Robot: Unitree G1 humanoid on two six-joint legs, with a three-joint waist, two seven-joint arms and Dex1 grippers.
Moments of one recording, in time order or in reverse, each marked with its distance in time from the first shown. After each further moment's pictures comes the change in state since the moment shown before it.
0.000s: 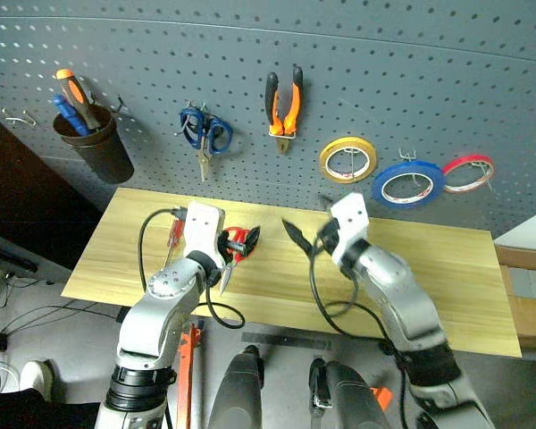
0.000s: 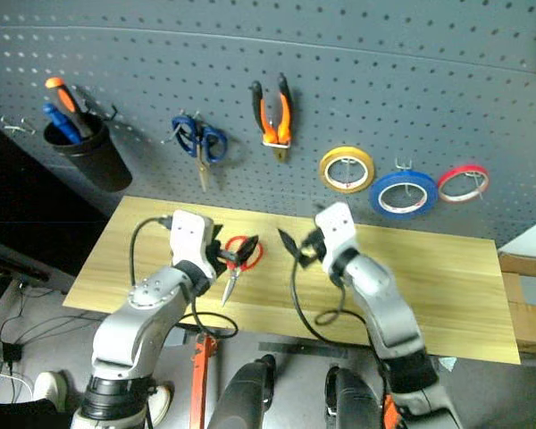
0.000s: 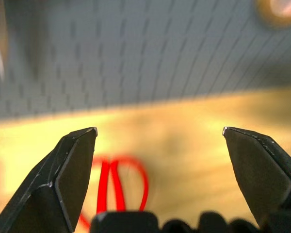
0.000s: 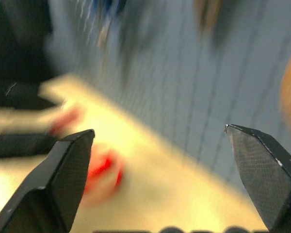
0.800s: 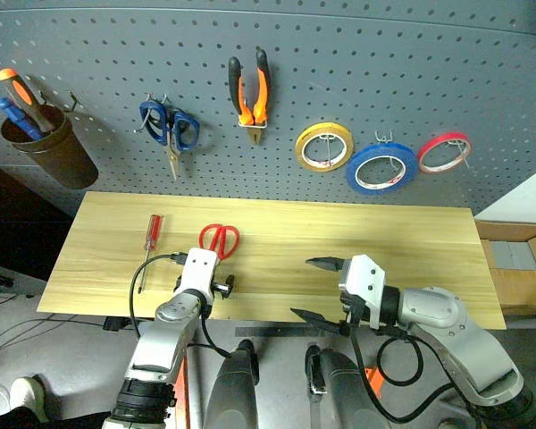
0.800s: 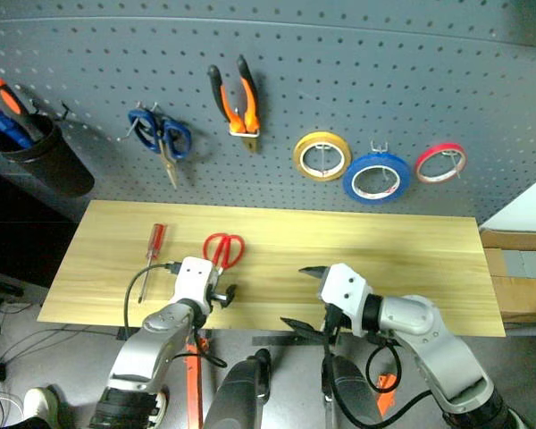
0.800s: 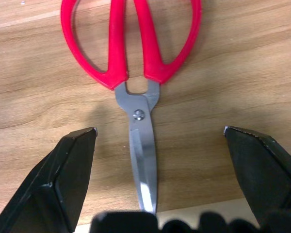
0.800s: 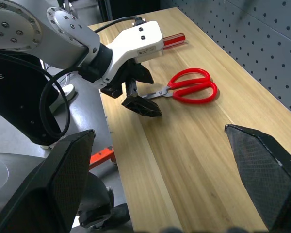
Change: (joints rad) left arm 0.073 -0.002 -0.022 0.242 0.172 0.002 0.087; right arm 0.164 -0.342 0.084 -0.326 0.083 0.056 0.328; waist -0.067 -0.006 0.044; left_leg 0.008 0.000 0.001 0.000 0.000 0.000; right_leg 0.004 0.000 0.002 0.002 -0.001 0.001
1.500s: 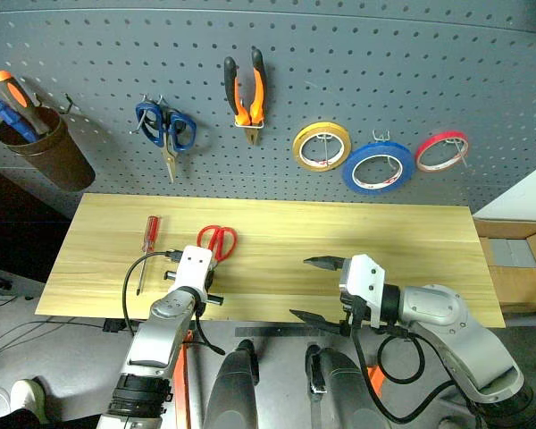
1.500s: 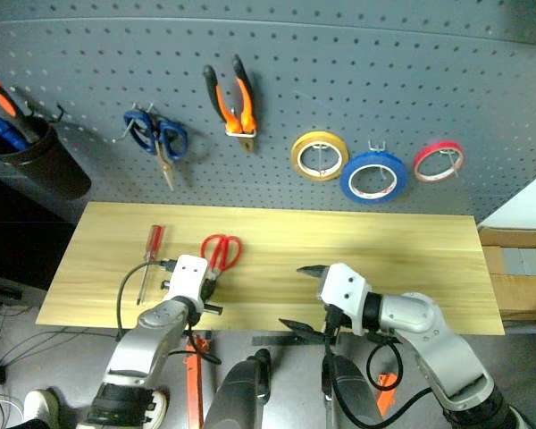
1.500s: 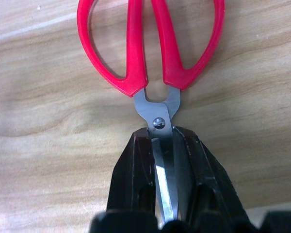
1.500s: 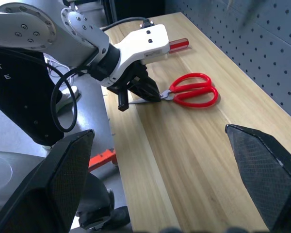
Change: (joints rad) left arm 0.018 -0.001 0.046 0.000 0.008 -0.001 -0.040; right arm -0.005 0.001 -0.017 0.005 0.012 -0.028 0.025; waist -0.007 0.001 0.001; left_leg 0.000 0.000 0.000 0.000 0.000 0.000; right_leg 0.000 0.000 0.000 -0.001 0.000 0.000
